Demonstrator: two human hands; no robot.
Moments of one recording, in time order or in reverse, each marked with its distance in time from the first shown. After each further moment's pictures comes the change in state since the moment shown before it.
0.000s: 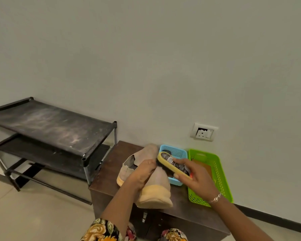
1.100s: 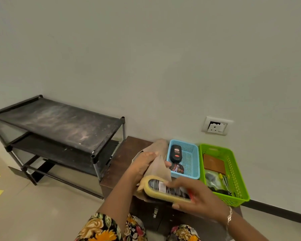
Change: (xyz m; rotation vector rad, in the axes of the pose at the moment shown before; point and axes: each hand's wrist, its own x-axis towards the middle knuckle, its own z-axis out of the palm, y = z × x) left_hand 0.009 0.005 -0.038 0.036 0.095 -0.031; right_hand -0.014 -0.012 0.029 0.277 -0.333 -0.101
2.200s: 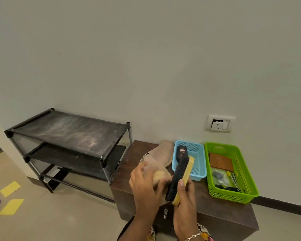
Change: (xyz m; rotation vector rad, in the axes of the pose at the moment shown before) left_hand -0.055 -0.067 0.027 0.984 0.856 0.790; right_hand 0.014 -0.016 0.103 1.214 0.882 0.349
